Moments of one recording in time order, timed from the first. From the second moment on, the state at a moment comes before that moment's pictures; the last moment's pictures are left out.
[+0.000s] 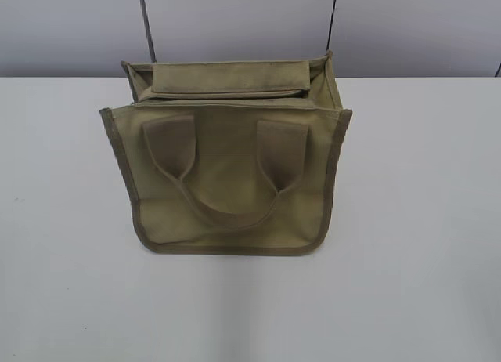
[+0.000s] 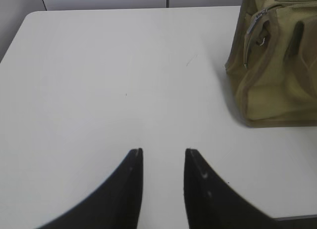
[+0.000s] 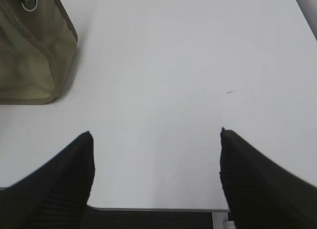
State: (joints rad) left arm 0.03 0.00 -0.54 -0.15 1.08 0.15; right arm 0.01 -0.01 -0.49 0.11 1.10 -0.05
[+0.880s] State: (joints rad) left arm 0.03 0.10 -0.55 -0.16 0.77 0.15; right arm 0.02 -0.01 -0.49 0.11 1.10 -0.05
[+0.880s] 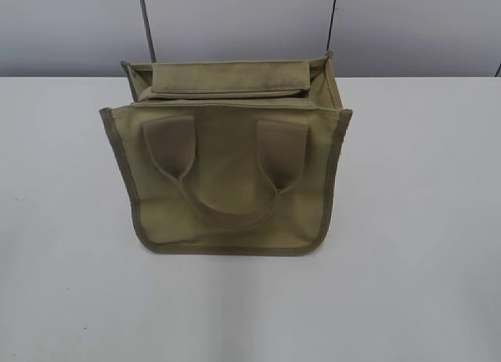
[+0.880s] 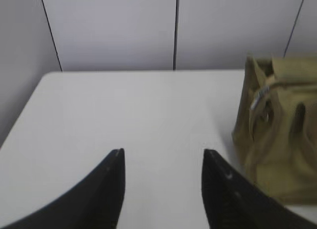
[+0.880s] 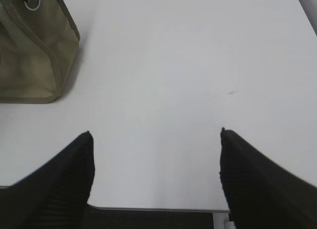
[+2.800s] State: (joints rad) left arm -0.06 2.03 -0.51 0.79 -1.20 -0.18; right arm 0.02 -0.01 -0.49 0.11 1.10 -0.05
